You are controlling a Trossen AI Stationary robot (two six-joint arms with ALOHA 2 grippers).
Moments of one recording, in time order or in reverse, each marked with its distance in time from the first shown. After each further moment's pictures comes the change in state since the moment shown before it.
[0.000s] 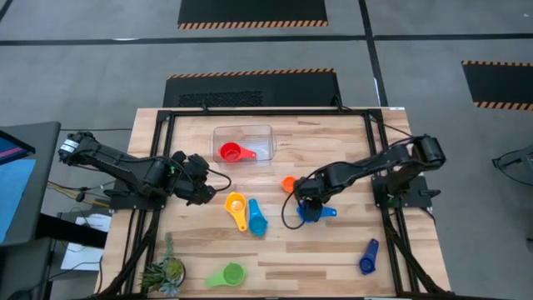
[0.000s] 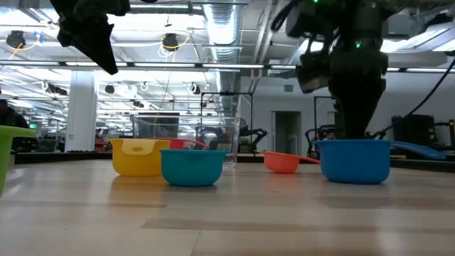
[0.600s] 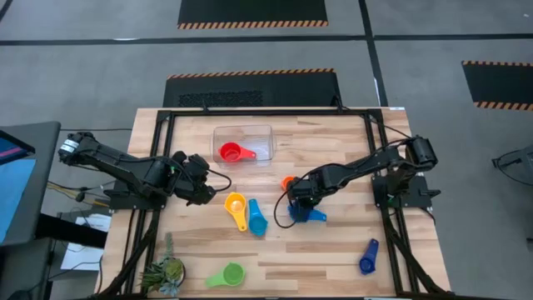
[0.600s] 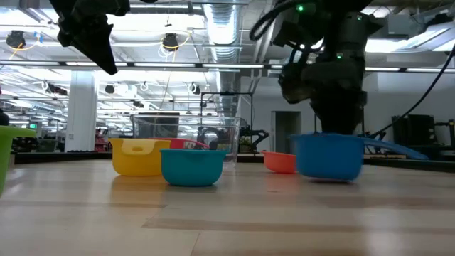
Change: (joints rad) left arm 0.000 0.000 0.000 -0.003 0.005 0.012; right arm -0.018 0.071 0.022 0.142 -0.006 0.091
